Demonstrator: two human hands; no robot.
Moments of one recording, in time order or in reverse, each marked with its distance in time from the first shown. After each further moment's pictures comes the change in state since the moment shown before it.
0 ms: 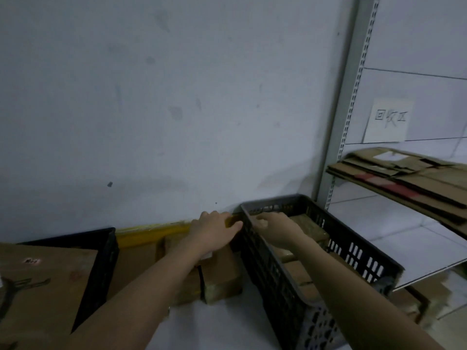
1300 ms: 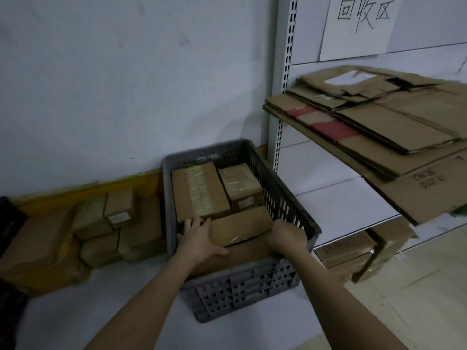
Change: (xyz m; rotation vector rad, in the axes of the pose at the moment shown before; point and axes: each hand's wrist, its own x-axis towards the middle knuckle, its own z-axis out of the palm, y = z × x) left_hand 0.085 0.192 0.248 -0.020 -0.281 -0.230; right_hand -0.033 0.331 0.029 -0.065 -0.224 0.408
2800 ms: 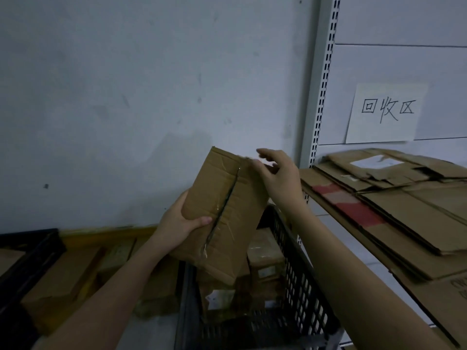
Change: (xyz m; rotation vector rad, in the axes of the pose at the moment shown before) left_hand -0.029 -0.002 -0.194 -0.813 0.503 0.195; right_hand 0.033 -0.127 -0.215 0.848 0.701 -0.874
